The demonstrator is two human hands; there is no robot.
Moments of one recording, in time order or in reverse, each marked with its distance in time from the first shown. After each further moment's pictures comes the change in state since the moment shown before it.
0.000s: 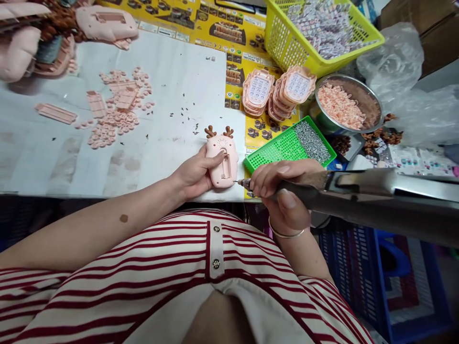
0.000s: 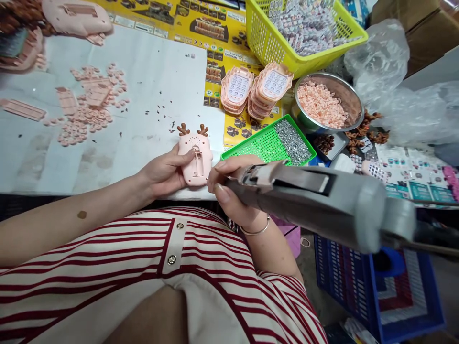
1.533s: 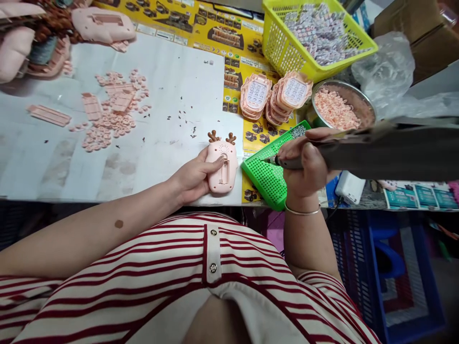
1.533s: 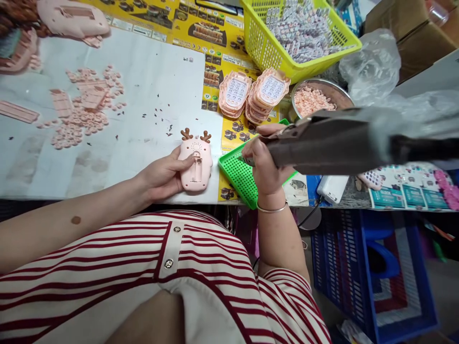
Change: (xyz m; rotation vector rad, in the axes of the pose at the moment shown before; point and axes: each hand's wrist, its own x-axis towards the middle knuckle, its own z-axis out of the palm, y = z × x) left_hand 0.001 -0.001 0.002 0.058 0.032 -0.023; right_hand 0.036 0.015 -0.052 -0.473 0.284 0.021
